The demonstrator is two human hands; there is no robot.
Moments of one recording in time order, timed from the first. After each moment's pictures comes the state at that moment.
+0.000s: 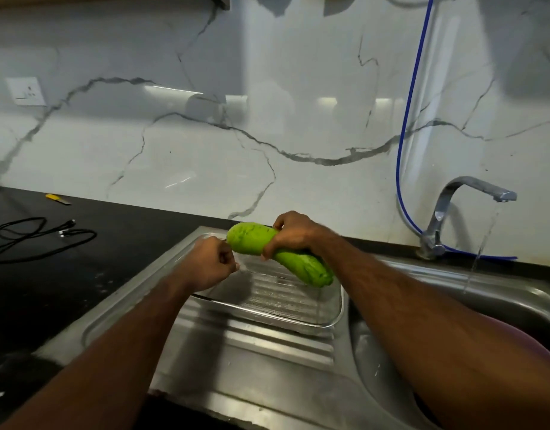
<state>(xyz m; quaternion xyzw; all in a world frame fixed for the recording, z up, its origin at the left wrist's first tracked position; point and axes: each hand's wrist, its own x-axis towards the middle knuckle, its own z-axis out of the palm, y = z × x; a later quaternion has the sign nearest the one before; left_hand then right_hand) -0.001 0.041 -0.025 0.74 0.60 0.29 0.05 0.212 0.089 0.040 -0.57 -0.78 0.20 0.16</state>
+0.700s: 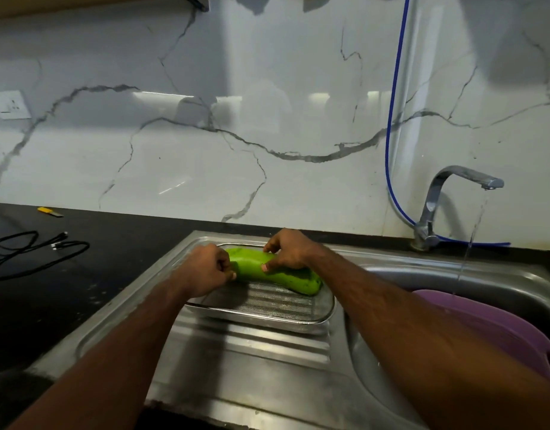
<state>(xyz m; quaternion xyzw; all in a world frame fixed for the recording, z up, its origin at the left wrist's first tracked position) 0.008 0.045 -0.022 0.76 0.62 0.21 0.04 0.226 0.105 -0.003 -0.53 -0.81 0.21 0.14</state>
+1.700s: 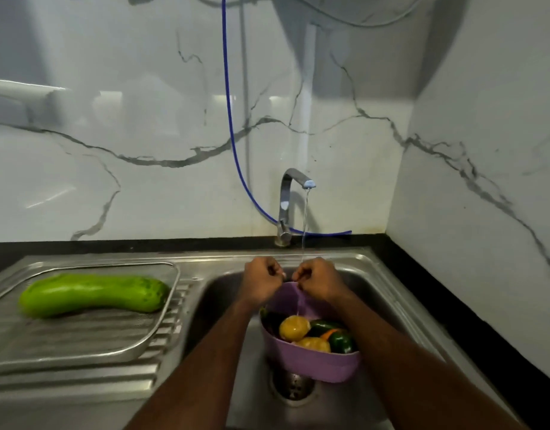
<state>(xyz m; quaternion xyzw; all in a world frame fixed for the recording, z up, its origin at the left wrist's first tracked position) 0.390 0.060 -0.062 0.73 0.50 0.37 0.29 0.547 0.035 -0.067 -0.69 -0.62 0.21 0.31</state>
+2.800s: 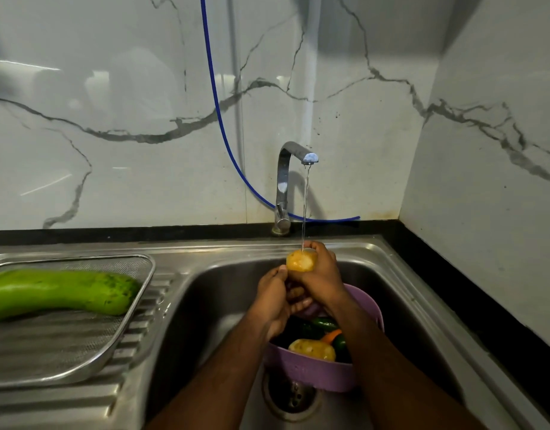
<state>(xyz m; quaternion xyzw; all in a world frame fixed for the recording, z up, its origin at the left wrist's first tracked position) 0.447 0.072 -0.118 0.35 0.38 0.44 0.73 0.563 0.080 -0.119 -0.62 -0.49 0.31 0.53</state>
